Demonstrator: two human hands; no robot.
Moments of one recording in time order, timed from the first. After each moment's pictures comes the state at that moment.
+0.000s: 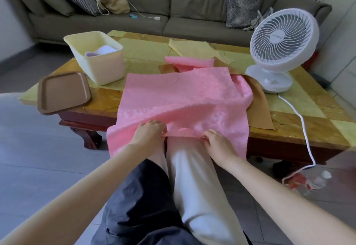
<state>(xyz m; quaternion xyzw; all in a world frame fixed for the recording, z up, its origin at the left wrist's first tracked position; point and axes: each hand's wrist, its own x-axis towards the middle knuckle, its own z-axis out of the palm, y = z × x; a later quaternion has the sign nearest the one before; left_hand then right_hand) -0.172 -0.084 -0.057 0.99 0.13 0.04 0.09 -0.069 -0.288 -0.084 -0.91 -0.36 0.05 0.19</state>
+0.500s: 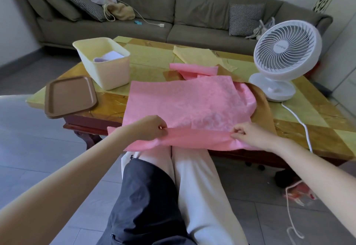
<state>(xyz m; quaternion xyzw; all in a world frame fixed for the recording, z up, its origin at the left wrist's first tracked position) -0.176 -0.059 0.006 0.96 0.12 -0.10 0.22 -0.008 -0.330 -0.011 -0.91 -0.32 0.19 0.16</state>
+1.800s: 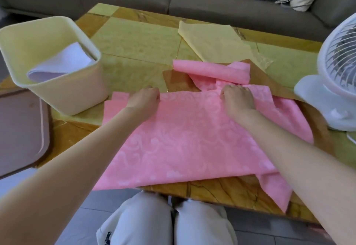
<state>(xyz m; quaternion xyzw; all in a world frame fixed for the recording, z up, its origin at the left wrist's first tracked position) 0.070 0.103 -0.058 0.97 0.24 0.00 0.11 0.214 -0.102 -0.055 -0.95 -0.31 -0.06 -0.05</state>
